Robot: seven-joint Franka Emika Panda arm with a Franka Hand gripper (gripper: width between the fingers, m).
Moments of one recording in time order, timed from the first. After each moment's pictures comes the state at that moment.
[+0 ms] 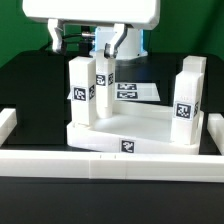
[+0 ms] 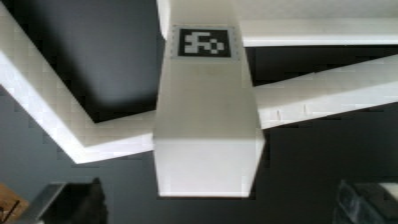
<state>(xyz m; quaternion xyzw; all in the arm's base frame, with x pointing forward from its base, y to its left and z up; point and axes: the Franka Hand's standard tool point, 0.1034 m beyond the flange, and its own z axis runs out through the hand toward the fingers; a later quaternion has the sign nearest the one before) 0.565 -0.081 0.140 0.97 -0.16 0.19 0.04</state>
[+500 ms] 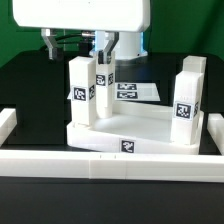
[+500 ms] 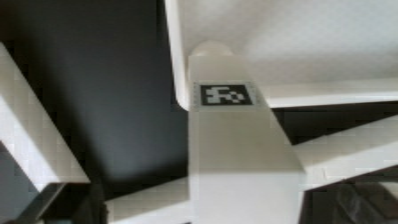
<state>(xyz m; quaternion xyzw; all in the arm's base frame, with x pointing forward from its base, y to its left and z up) 0.557 -0.091 0.131 0.98 -0.19 0.01 -0.01</state>
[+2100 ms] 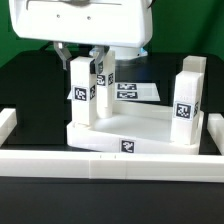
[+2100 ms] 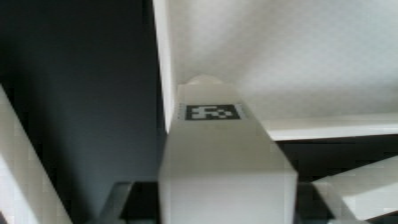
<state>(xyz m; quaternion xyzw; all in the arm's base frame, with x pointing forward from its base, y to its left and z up) 0.571 -0.085 0.121 0.98 -0.19 -0.04 -0.01</state>
